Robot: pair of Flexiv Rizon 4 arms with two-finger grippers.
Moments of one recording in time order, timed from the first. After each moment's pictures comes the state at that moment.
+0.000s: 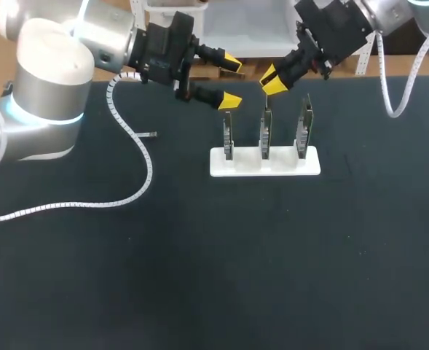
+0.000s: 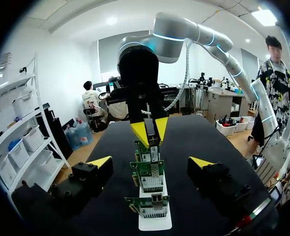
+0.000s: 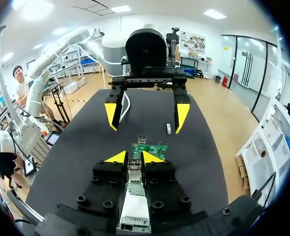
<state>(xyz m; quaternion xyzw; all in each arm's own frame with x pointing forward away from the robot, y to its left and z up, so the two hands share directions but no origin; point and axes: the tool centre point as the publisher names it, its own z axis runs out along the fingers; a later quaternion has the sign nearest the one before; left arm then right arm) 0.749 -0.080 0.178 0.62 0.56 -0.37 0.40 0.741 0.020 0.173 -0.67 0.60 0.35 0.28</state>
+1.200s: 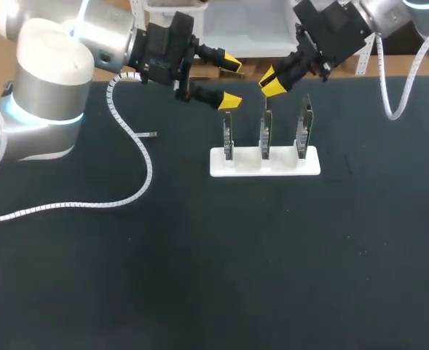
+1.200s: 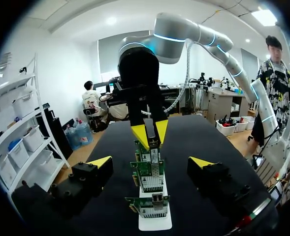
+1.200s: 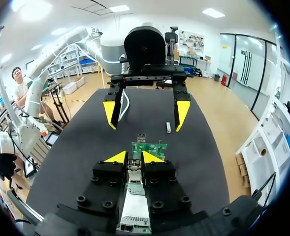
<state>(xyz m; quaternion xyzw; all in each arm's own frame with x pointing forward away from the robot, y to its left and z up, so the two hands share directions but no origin) 0.749 -0.080 0.178 0.62 0.56 -0.37 0.40 0.741 0.021 0.169 -0.66 0.60 0.35 0.27</state>
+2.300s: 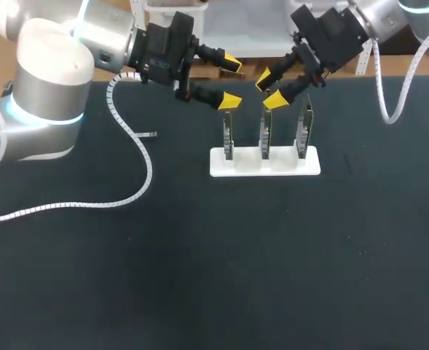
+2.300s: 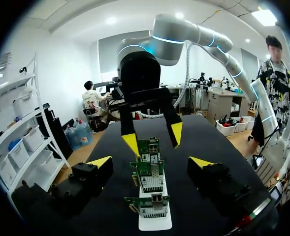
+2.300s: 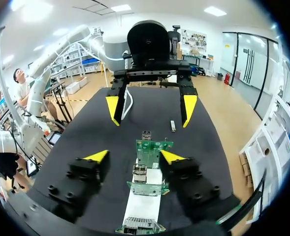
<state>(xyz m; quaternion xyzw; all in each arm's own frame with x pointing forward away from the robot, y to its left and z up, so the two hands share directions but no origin) 0.749 -0.080 0.178 0.62 0.56 -0.37 0.40 0.736 0.023 0.161 -0.67 0.60 0.36 0.26</state>
